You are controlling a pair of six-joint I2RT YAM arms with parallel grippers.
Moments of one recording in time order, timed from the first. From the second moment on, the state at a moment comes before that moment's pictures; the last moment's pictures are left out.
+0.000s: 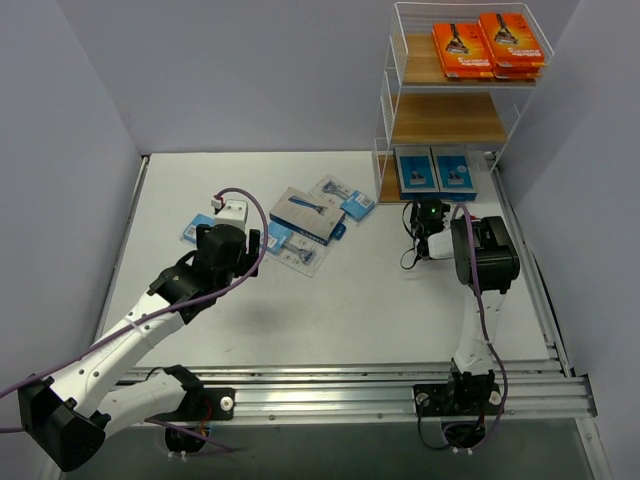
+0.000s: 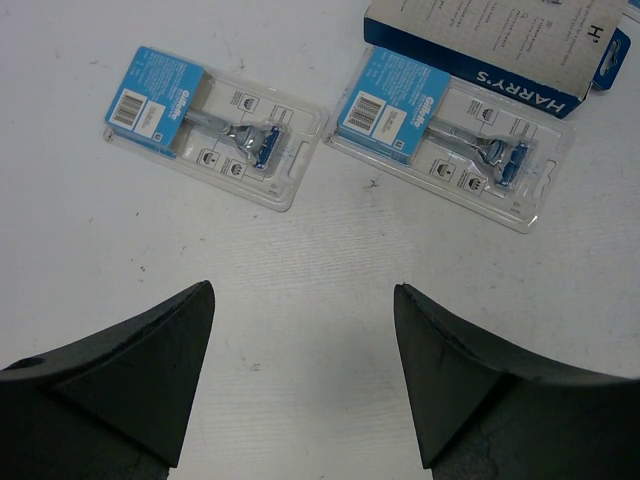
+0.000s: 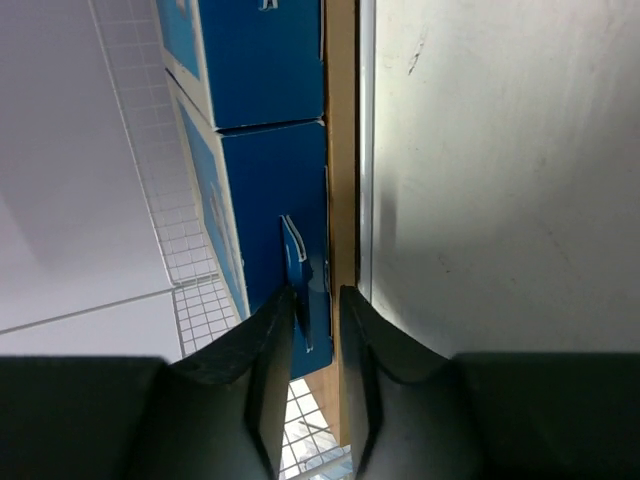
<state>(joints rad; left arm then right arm) -0.66 1.03 0.94 -0.55 -0.54 -0.28 0.09 2.14 0.98 0.74 0.40 1.64</state>
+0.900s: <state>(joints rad) -0.66 1.03 0.94 -0.55 -0.54 -0.27 0.07 2.06 0.95 0.72 0.34 1.59</state>
